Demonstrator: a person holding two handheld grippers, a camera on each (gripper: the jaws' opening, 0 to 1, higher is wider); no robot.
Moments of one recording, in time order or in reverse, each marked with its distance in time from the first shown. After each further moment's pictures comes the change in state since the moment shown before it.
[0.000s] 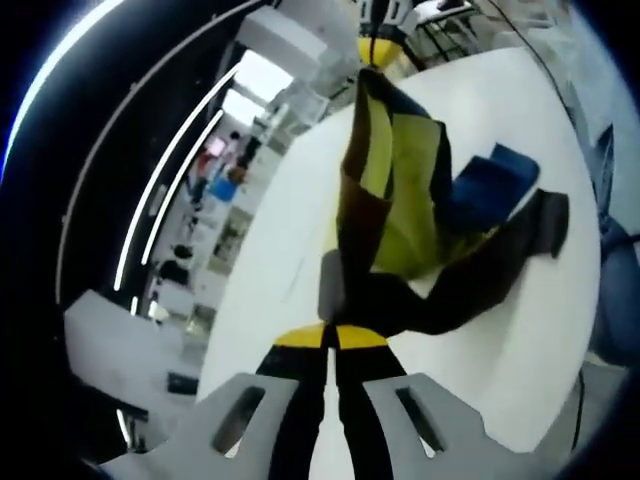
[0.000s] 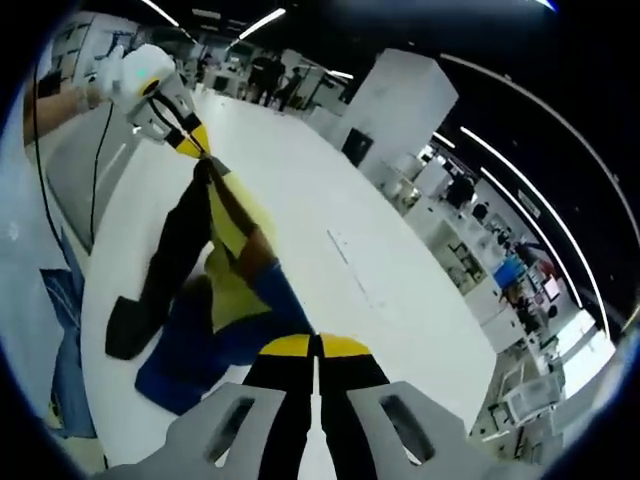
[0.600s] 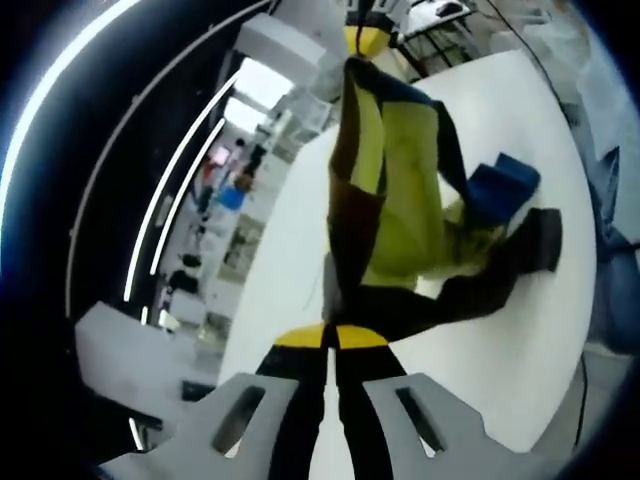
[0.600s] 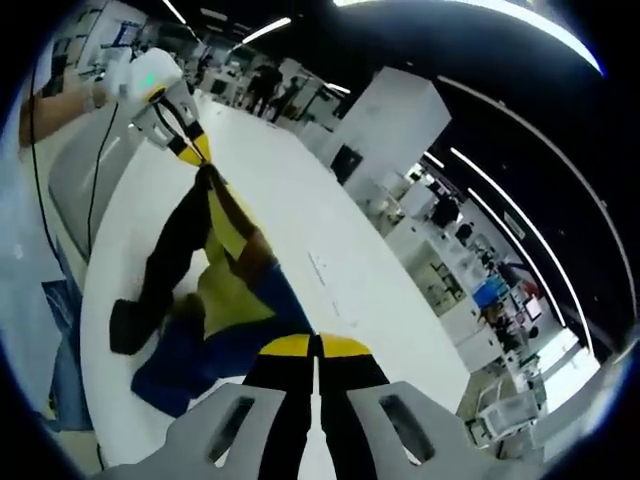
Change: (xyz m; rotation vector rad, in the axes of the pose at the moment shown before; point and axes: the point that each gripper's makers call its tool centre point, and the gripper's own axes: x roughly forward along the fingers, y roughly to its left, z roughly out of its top) left arm -0.023 0.025 0.016 0.050 -0.011 0.024; right arm -0.033 -0.021 0.038 -0.070 -0.042 -0.069
